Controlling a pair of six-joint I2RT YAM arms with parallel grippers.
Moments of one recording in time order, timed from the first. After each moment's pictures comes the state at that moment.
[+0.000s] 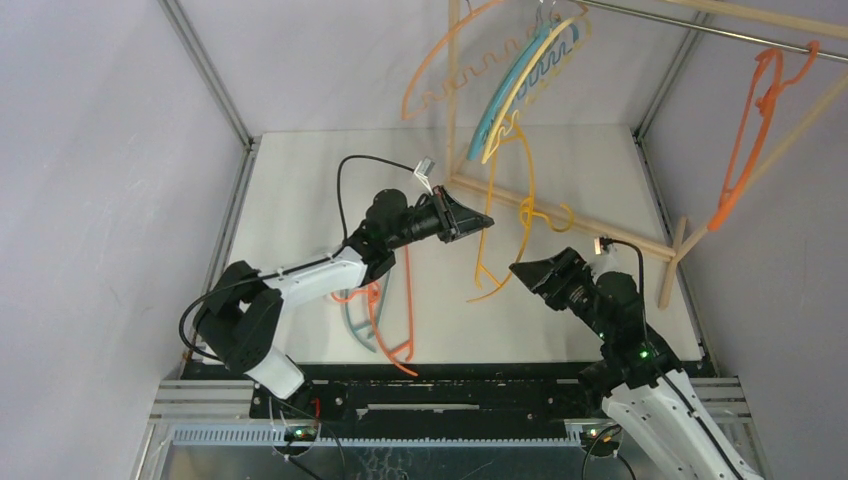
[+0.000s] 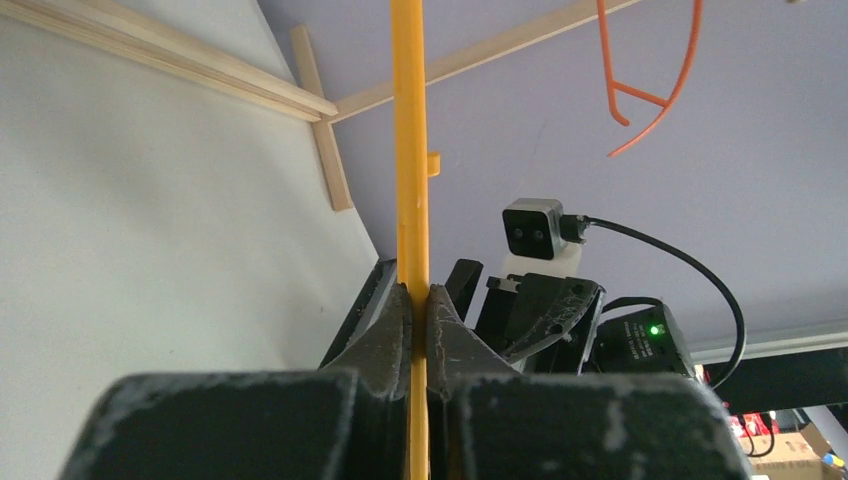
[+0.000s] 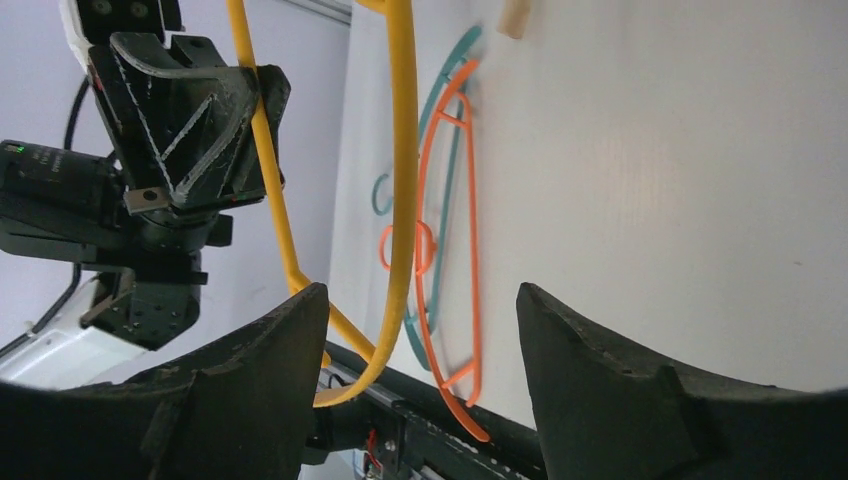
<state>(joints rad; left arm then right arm) -0.74 1.58 0.96 0.61 0.42 -1.15 0.45 0.38 0.47 -0.40 -0.09 1.03</state>
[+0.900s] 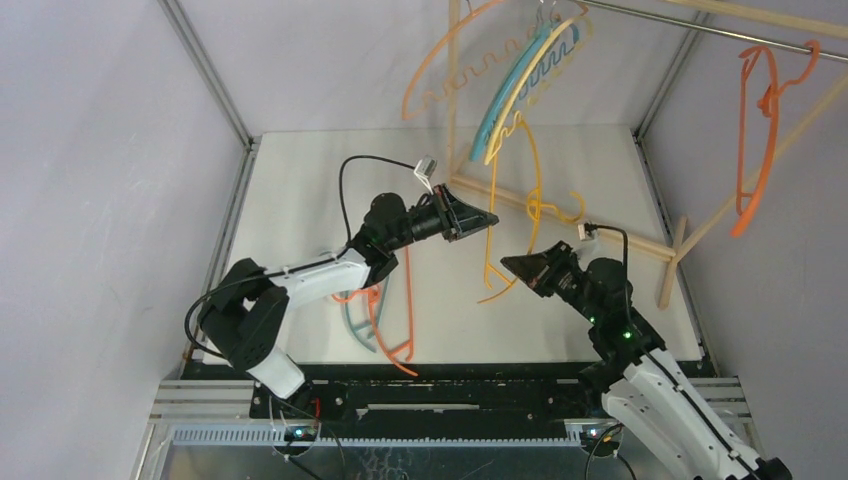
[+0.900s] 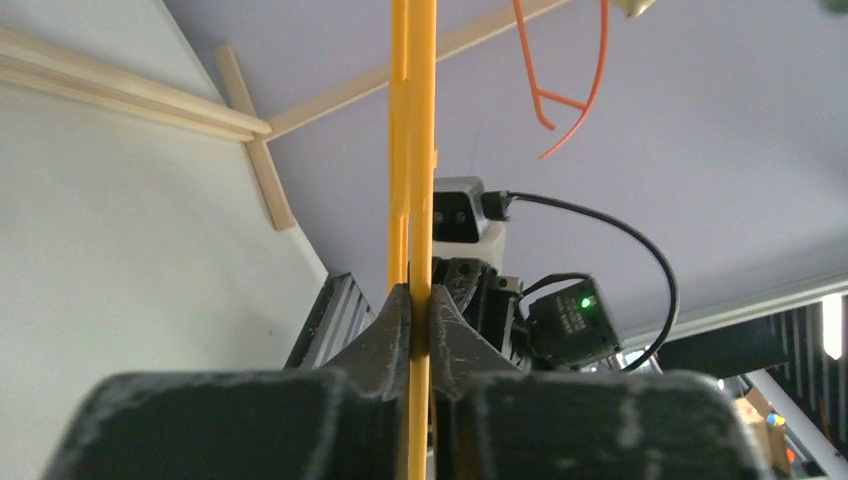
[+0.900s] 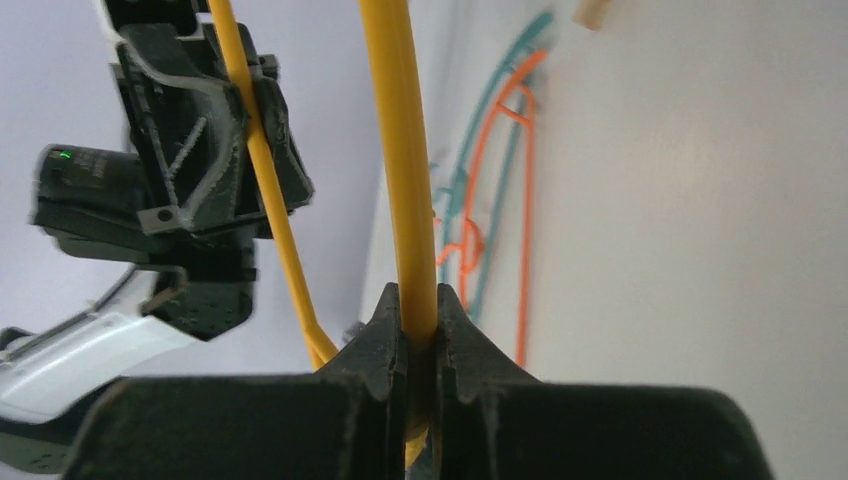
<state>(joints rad) -0.74 1.60 0.94 0.79 0.45 -1.23 0.44 0.55 0.42 -0.06 -0.22 1.08</state>
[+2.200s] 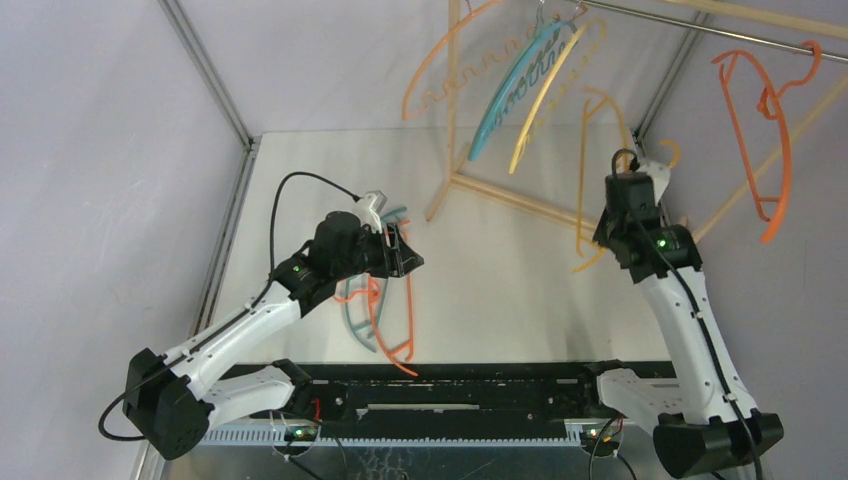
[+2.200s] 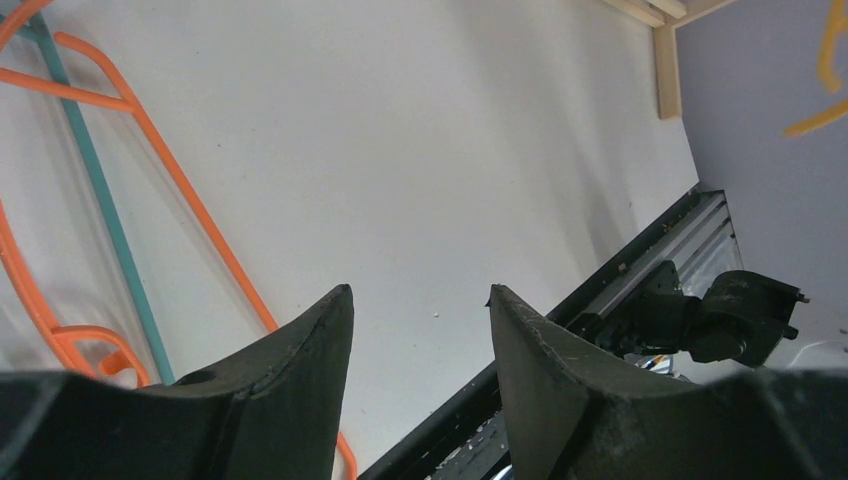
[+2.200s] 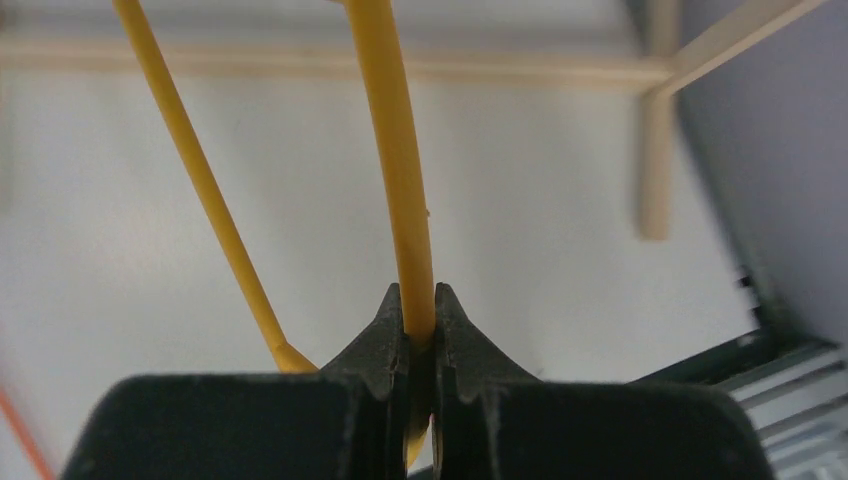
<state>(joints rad) -0.64 1.07 0.80 -0.23 0.19 -0.59 0.20 0.99 1.16 -1.01 0.41 0.44</state>
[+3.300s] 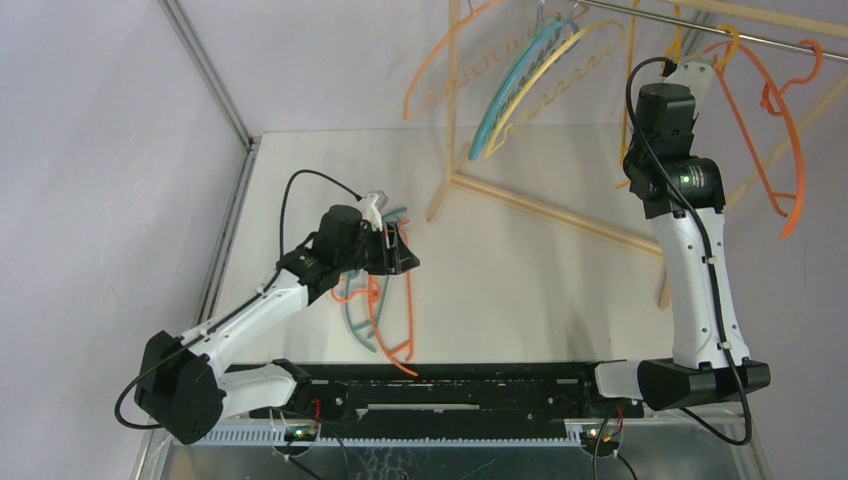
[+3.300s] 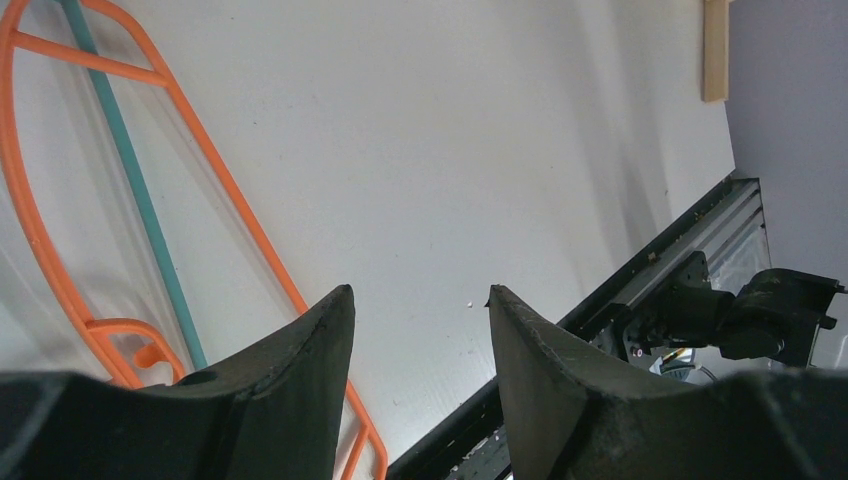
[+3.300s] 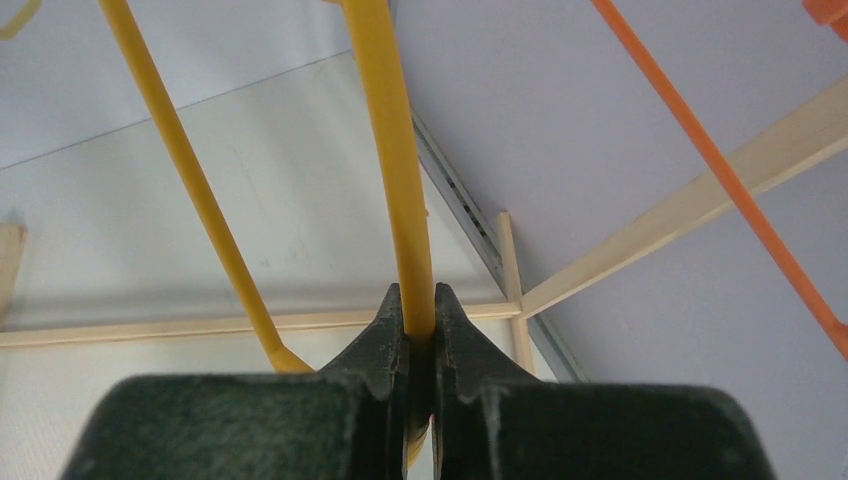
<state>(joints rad) -0.56 1.16 0.80 -0.24 0.27 -0.54 0.09 1.32 1.76 -0.88 0.65 0.10</state>
